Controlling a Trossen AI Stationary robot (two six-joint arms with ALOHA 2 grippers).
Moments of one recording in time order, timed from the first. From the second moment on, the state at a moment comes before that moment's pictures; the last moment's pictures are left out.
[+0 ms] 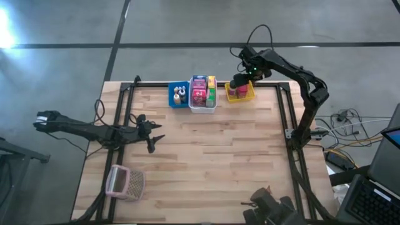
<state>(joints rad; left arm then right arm) -0.12 0.54 0.04 0.09 -0.48 -0.16 -0.88 1.82 1.54 -1.07 0.08 0.36</state>
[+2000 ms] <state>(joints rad) -0.12 0.54 0.04 0.09 -0.48 -0.16 -0.06 1.26 1.33 -1.52 0.02 1.02</state>
